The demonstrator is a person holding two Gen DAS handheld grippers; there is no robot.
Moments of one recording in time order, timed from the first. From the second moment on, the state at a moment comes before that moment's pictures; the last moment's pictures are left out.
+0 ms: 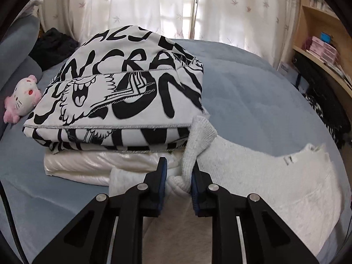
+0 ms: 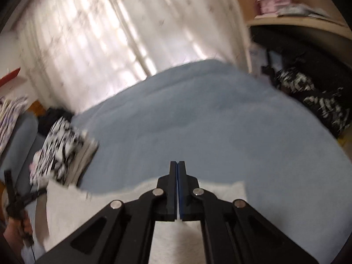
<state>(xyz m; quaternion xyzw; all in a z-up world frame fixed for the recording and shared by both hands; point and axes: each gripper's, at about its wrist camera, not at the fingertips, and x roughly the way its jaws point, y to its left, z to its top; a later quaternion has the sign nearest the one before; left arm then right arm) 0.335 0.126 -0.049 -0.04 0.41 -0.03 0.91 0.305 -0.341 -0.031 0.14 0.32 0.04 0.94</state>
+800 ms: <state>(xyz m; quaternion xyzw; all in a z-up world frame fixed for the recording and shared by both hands) 0.338 0.122 -0.061 -0.04 0.43 -0.03 0.90 0.341 -0.320 -0.117 0.13 0.46 0.13 0.87</state>
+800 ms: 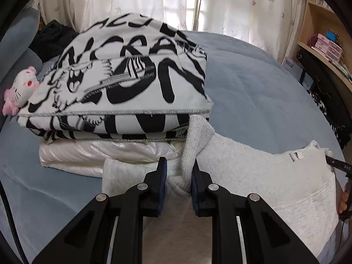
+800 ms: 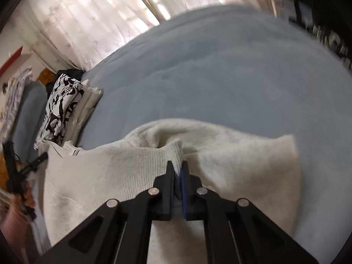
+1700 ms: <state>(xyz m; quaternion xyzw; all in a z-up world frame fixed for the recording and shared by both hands) 0.342 0.111 -0.088 -0.01 0.38 0.03 0.93 0.381 -0.303 -0.120 0.09 0.46 -0.03 0.88</state>
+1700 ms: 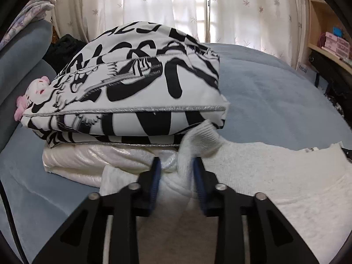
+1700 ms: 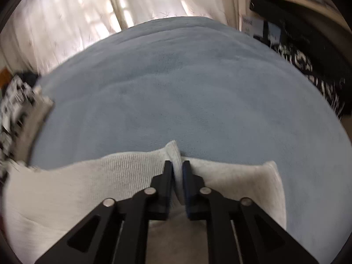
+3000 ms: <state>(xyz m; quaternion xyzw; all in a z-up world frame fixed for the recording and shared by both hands) 0.312 -0.016 -0.133 0.01 0.37 0.03 0.93 0.340 -0.135 -0.138 0.04 0.38 0.08 0.92</state>
